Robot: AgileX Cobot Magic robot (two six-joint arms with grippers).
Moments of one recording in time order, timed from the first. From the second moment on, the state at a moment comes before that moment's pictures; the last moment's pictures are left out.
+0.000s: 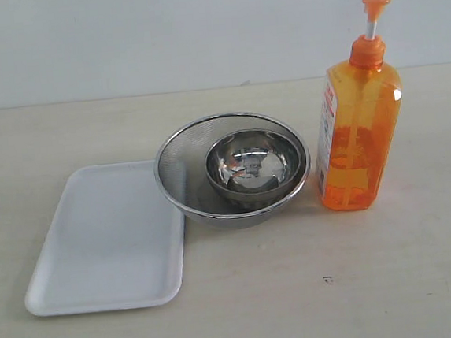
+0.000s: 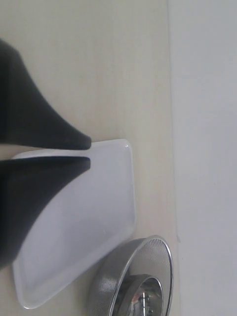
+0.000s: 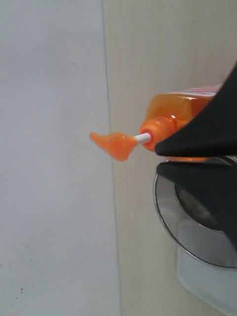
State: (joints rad) left arm -0.07 0.00 0.00 -0.18 0.31 0.18; right arm 0.27 0.89 -0.81 0.29 0.32 -0.01
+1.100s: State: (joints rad) left arm -0.07 0.00 0.00 -0.18 0.31 0.18; right arm 0.11 1.71 -1.80 0.23 1.15 -0.13
